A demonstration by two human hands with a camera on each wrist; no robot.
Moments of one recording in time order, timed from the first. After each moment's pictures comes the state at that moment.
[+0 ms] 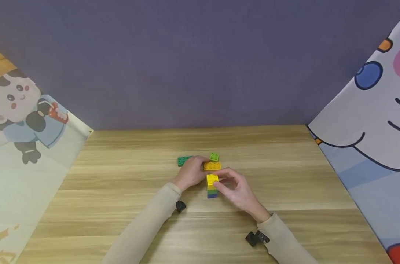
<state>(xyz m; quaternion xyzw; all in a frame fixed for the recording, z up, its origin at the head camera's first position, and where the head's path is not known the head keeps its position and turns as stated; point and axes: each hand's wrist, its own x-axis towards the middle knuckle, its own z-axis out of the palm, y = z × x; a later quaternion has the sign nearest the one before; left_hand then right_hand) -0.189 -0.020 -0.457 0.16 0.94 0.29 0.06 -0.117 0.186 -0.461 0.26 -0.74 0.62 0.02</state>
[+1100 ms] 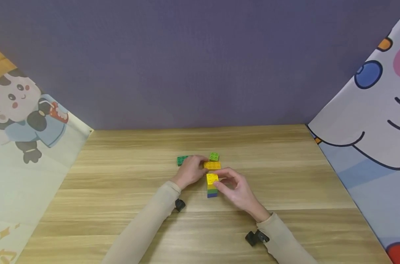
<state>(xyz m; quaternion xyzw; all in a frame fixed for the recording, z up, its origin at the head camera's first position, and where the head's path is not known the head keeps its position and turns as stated) -0.191 -0.024 -0.458 0.15 0.94 0.30 0.06 -0.116 0.186 -0.464 0.26 -0.74 0.62 0.02</state>
